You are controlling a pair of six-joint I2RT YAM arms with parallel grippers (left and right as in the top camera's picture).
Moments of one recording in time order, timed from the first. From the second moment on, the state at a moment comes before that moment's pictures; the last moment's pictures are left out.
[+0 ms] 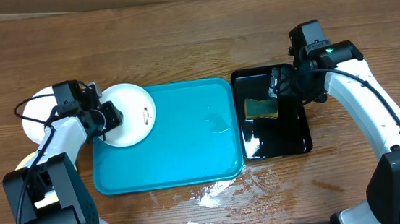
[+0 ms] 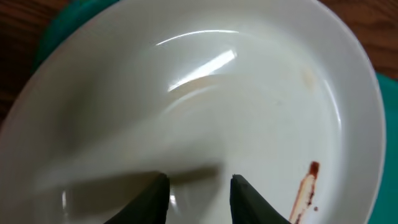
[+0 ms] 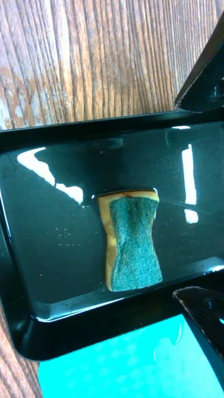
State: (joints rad) left arm 0.25 1.76 0.97 -0.40 0.30 -0.15; right arm 0.19 1.69 1.35 -1.00 -0.06 0.38
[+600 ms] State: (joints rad) left arm 0.23 1.73 1.15 -0.65 0.14 -0.16; right arm 0.19 1.69 1.35 -1.00 -0.07 0.38
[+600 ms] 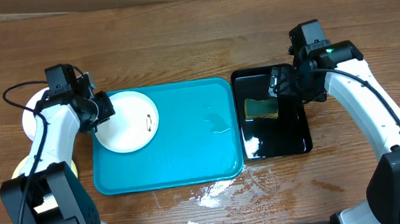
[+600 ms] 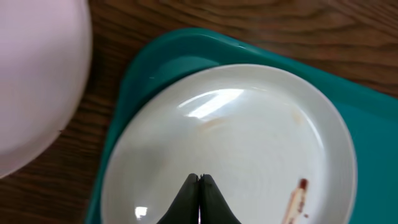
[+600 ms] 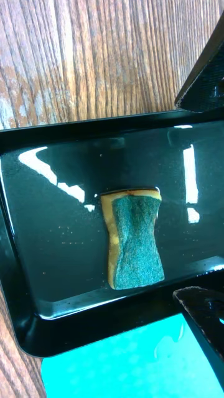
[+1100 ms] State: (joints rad) left arm 0.24 1.77 1.15 -0.63 -0.06 -0.14; right arm 0.19 1.69 1.35 -1.01 -0.07 0.38
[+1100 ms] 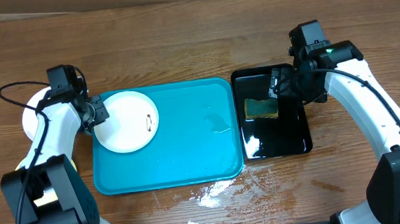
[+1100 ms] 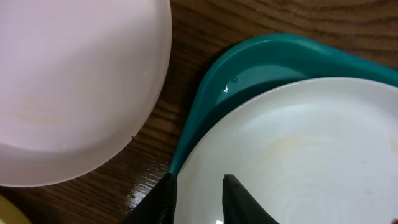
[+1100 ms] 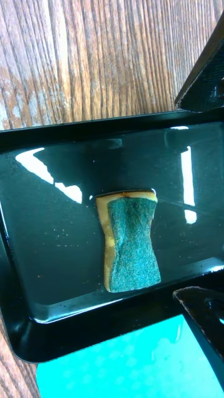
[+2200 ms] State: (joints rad) left arm -0.02 1.87 1.15 -0.72 0.35 -0.06; right arm 0.24 1.71 1.35 -0.94 -0.09 0.30
